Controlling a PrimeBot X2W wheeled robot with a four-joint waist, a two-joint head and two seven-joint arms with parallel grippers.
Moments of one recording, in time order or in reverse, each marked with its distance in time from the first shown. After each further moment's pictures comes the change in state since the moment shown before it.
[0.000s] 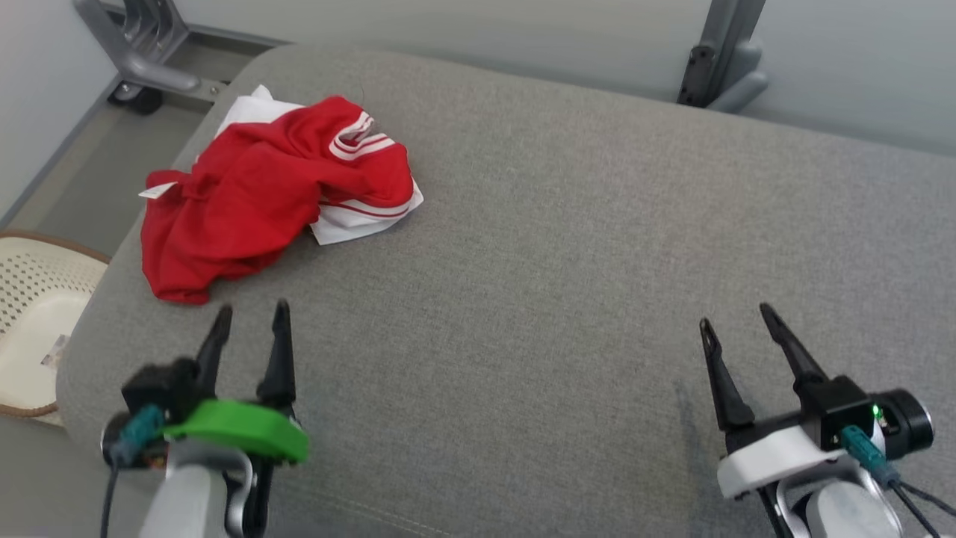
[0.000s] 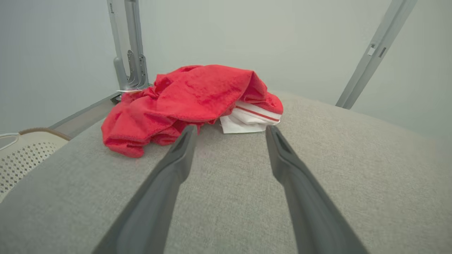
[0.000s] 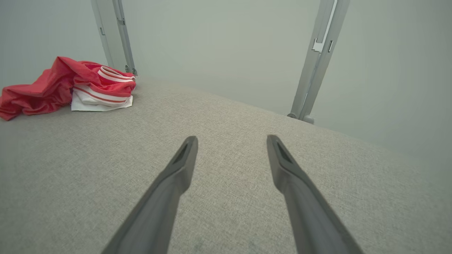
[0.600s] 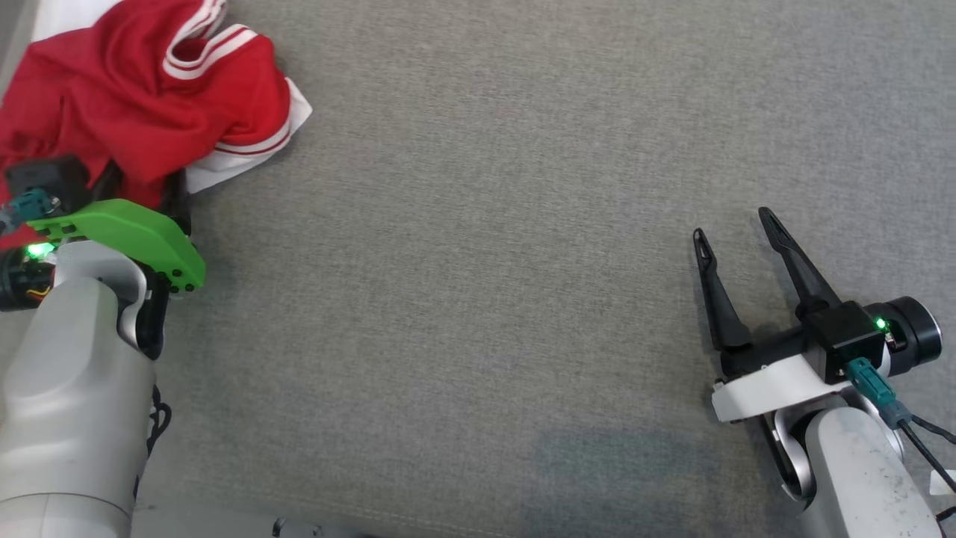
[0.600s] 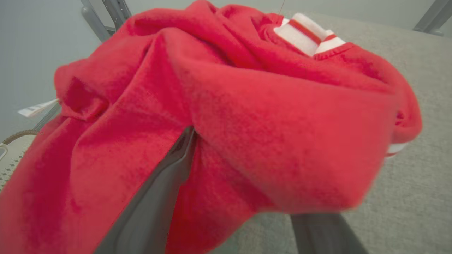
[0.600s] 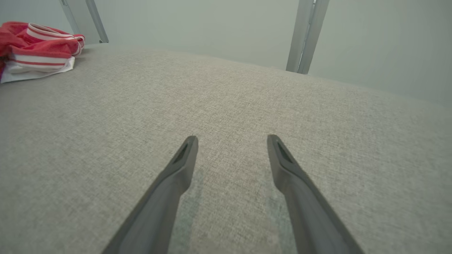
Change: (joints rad) left arm -0.692 0.169 -0.092 0.629 -0.108 -0.006 0.093; right arm -0.192 -0.056 0.046 -0.054 -0.016 0.000 0.000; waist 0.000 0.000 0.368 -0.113
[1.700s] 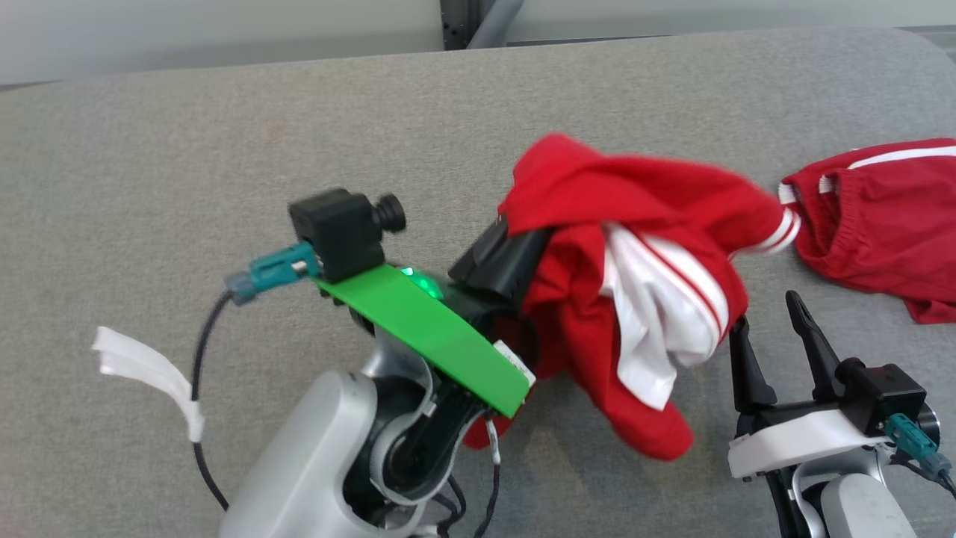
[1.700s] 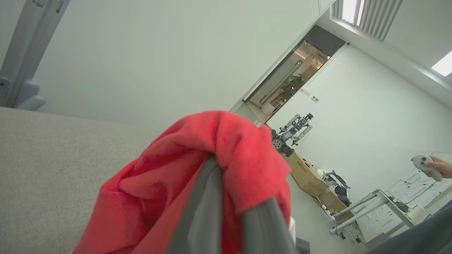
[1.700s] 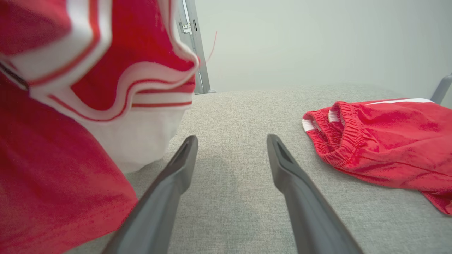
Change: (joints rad) left arm 0.347 -0.191 -0.424 -1.237 -0.583 0.228 0.311; right arm 0.139 0.069 -0.085 0.046 0.200 0.000 0.000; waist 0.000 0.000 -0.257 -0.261
